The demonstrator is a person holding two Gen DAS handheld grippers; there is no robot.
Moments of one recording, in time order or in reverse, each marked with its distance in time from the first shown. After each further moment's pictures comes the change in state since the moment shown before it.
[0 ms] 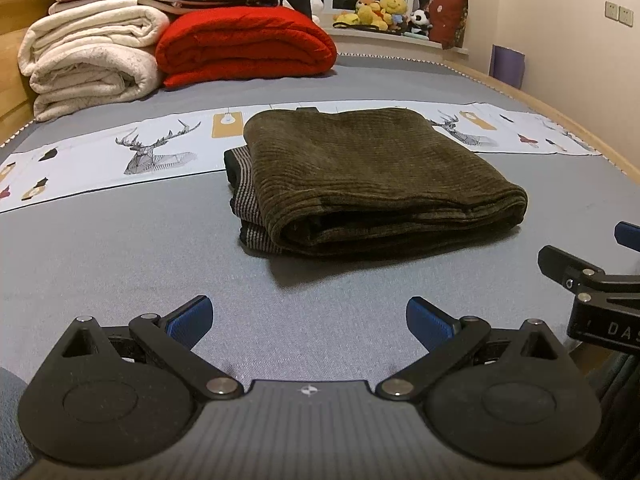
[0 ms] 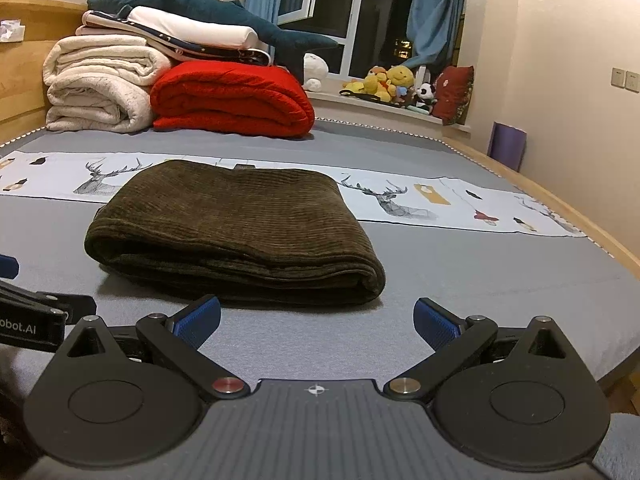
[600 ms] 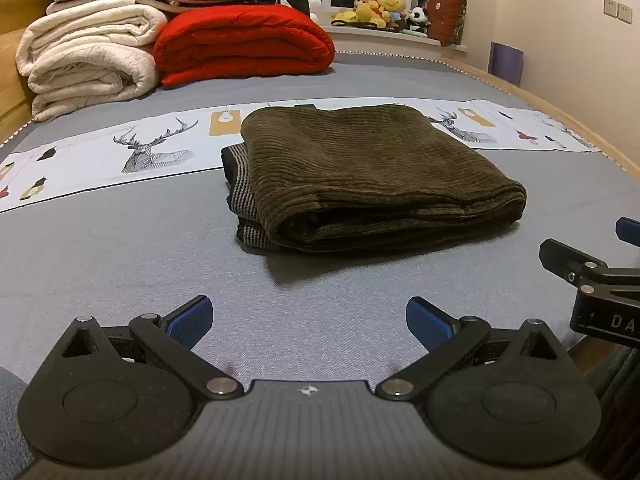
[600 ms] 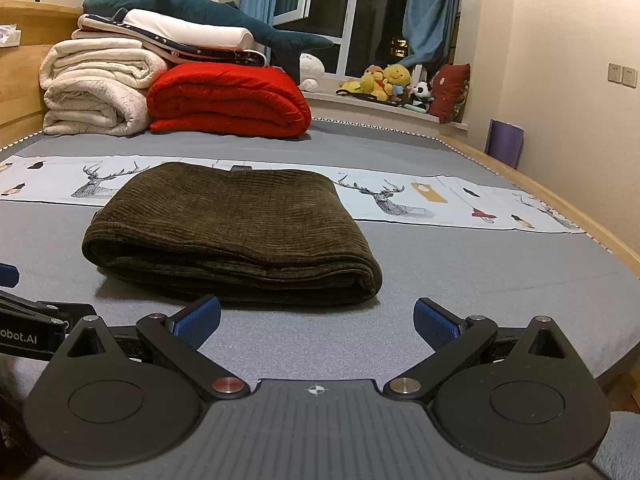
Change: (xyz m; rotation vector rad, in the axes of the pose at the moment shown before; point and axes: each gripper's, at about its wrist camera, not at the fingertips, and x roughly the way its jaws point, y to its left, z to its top) left arm 0.003 -0.001 -0.001 0.008 0.006 -0.002; right arm 0.000 -0.002 0.000 0.010 0.000 -0.001
